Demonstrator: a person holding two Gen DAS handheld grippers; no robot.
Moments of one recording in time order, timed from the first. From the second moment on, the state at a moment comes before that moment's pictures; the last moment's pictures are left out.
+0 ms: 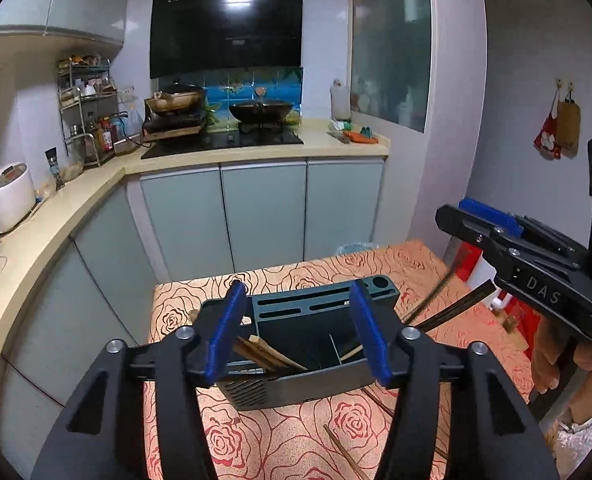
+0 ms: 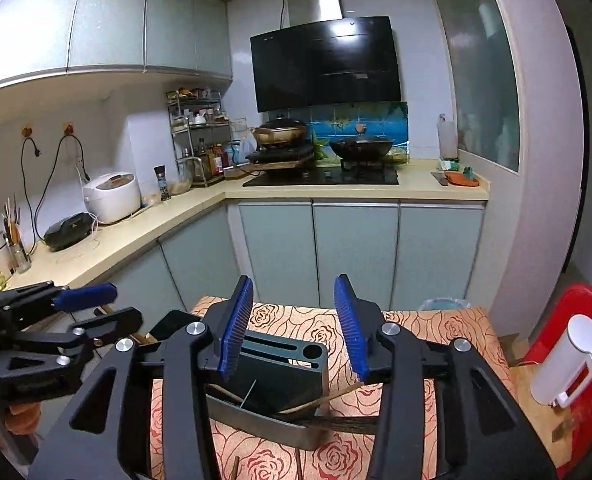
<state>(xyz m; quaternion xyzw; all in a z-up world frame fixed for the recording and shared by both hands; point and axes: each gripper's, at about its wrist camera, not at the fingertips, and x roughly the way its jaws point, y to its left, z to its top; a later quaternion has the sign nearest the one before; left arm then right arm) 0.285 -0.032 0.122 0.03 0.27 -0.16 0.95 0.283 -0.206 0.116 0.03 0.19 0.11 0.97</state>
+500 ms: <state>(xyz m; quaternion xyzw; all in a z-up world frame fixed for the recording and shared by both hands) 0.220 -0.009 0.092 0.03 0.25 -0.14 0.96 0.221 -0.227 0.113 0.04 0.18 0.12 0.97</state>
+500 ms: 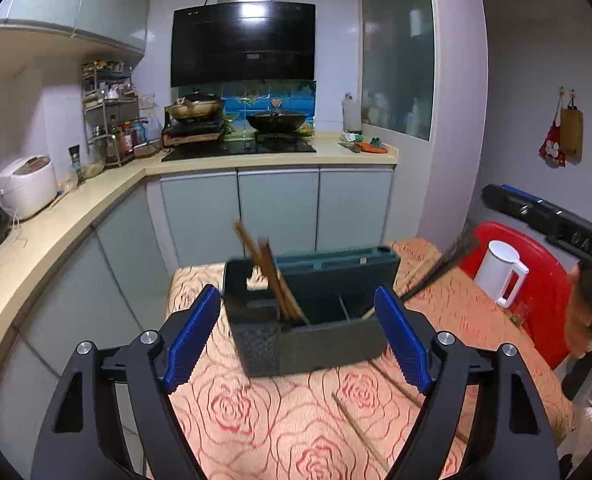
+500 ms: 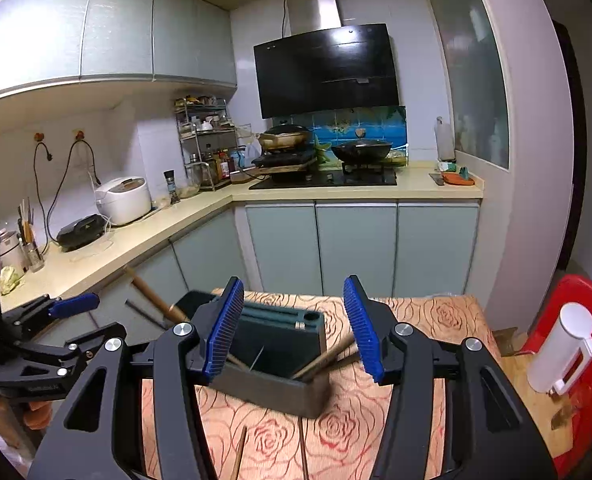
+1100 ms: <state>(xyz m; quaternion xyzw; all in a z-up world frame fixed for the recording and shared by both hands) 0.161 0.004 0.018 0.02 0.29 -0.09 0.95 0.153 -0.236 0.020 0.05 0.23 0.09 0.97</state>
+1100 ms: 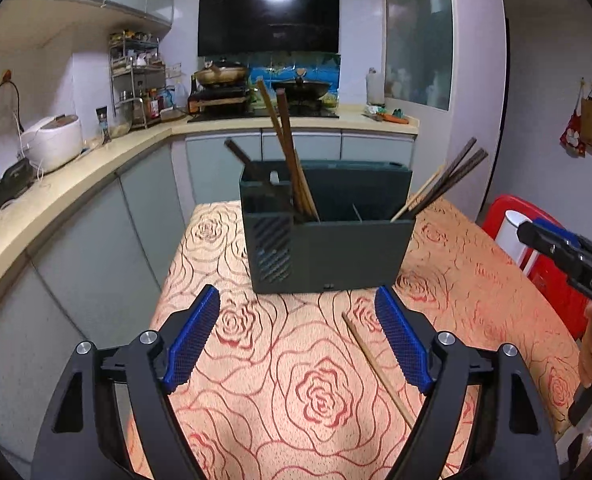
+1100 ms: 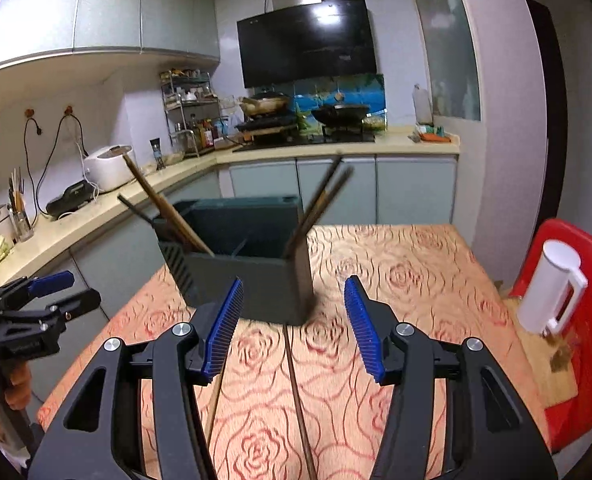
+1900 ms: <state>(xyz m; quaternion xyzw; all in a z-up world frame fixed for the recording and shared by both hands) 0.163 0.011 -0.066 -0.01 0.37 -0.08 0.93 0.113 -0.247 -0.071 0.04 0.30 0.04 0.95</state>
